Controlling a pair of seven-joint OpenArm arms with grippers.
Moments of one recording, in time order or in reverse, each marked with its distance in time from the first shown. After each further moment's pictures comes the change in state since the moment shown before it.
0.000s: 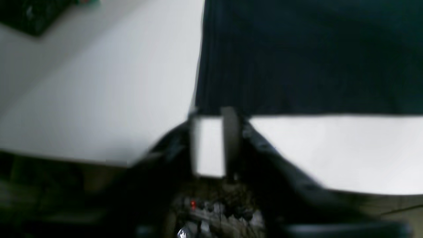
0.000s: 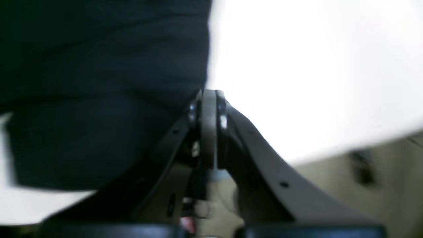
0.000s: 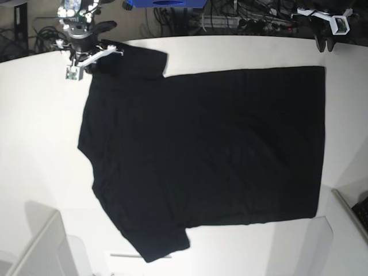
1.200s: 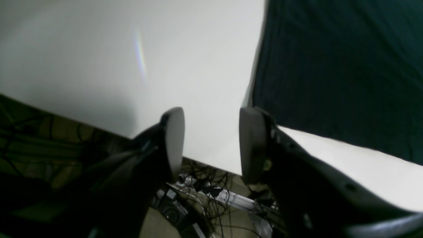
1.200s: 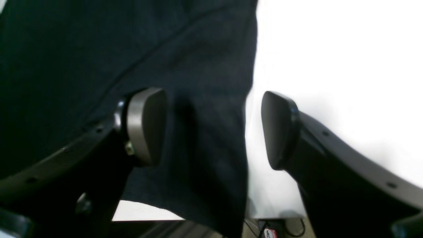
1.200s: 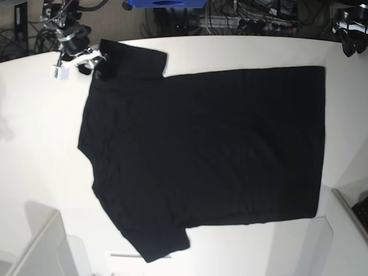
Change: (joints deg) left arm -19.6 3.2 -36.1 -8.9 -22.7 -32.6 42.4; right arm 4.1 8.2 7.2 -16.9 34.3 11.9 2.2
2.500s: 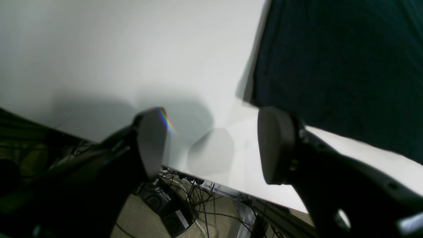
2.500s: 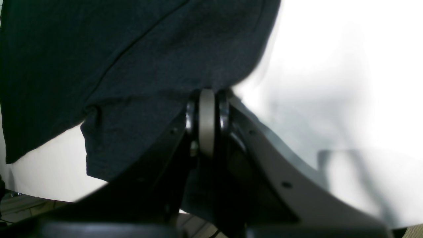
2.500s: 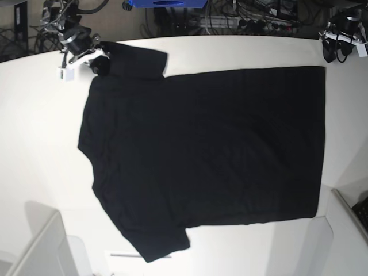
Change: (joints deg) left arm -8.6 0.2 4.7 -9.9 7.7 0.0 0.3; right arm 1.7 1.7 -1.4 -4.1 1.9 1.5 -4.4
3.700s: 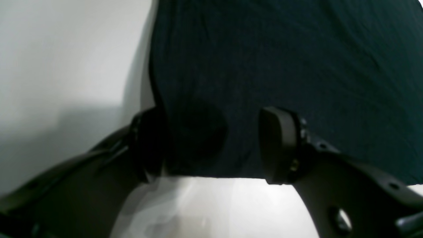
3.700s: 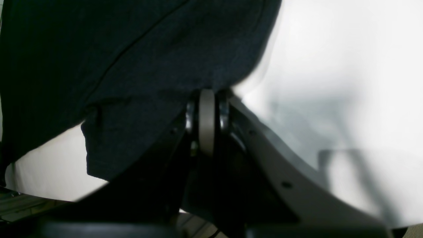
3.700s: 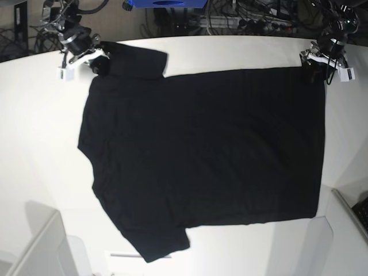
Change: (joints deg) left arm -8.9 -0.3 9.3 -4.2 -1.9 -0.9 4.4; right arm 0.0 0.0 0.0 0.0 0.0 0.0 -0.2
